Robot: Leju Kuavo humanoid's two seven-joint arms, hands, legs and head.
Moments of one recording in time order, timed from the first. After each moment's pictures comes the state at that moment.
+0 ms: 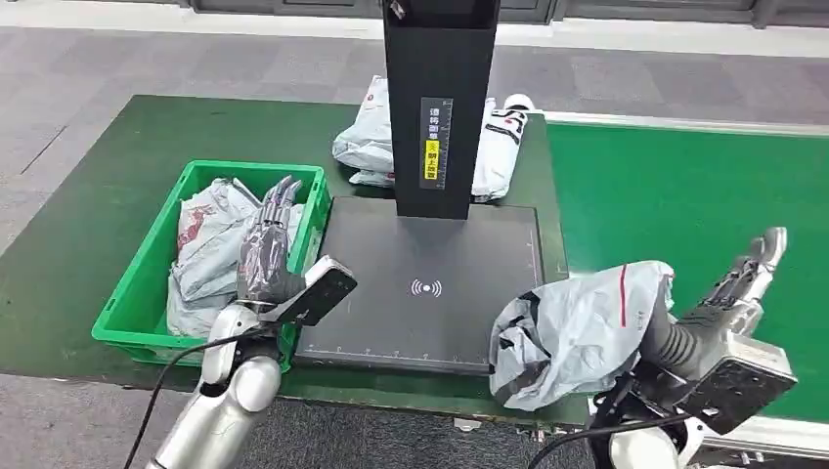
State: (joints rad) left arm -0.26 -0.06 -0.37 -1.42 -0.85 0.44 -0.03; right arm 0.02 0.11 0.13 -1.84 0.17 -0.63 -0.35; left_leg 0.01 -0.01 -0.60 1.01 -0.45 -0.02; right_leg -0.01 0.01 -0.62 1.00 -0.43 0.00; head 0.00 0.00
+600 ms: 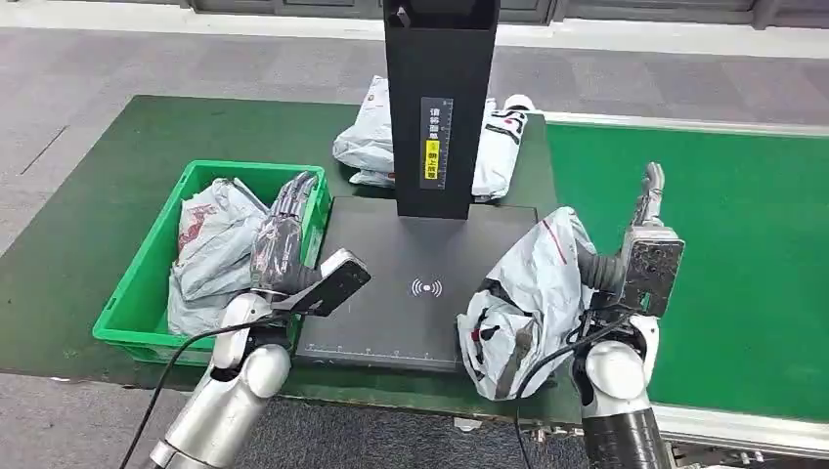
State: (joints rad) left arm -0.32 -0.06 -0.40 -1.33 -0.85 0.44 -0.03; right arm -0.26 0.09 0.10 -1.46 0.17 -0.40 -0.26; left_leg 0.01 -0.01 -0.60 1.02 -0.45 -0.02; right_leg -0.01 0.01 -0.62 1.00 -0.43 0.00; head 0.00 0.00
